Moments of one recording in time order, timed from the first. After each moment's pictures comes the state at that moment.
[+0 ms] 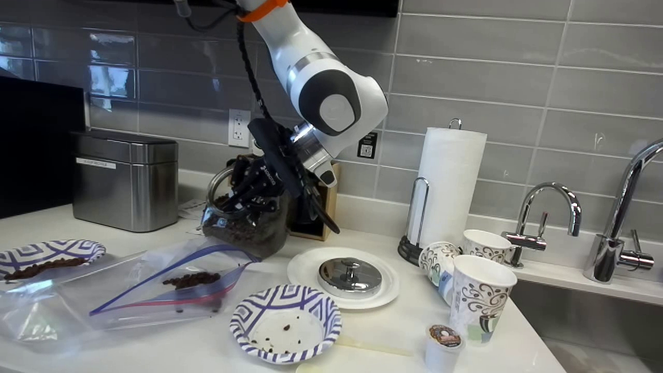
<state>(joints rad) -0.09 0.58 0.10 -1.52 0.62 1.63 -0.50</state>
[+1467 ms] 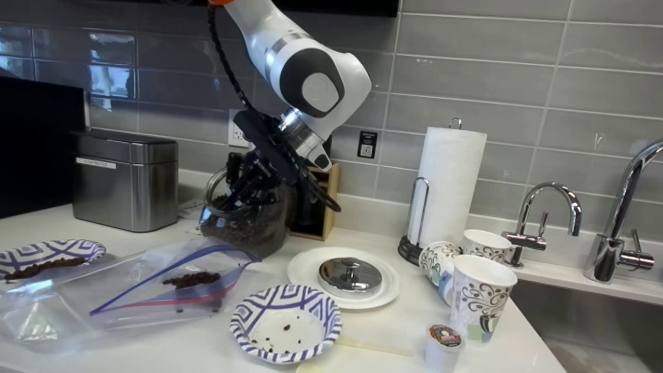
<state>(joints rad) -0.05 0.50 0.11 -1.60 0.53 1.74 -0.50</state>
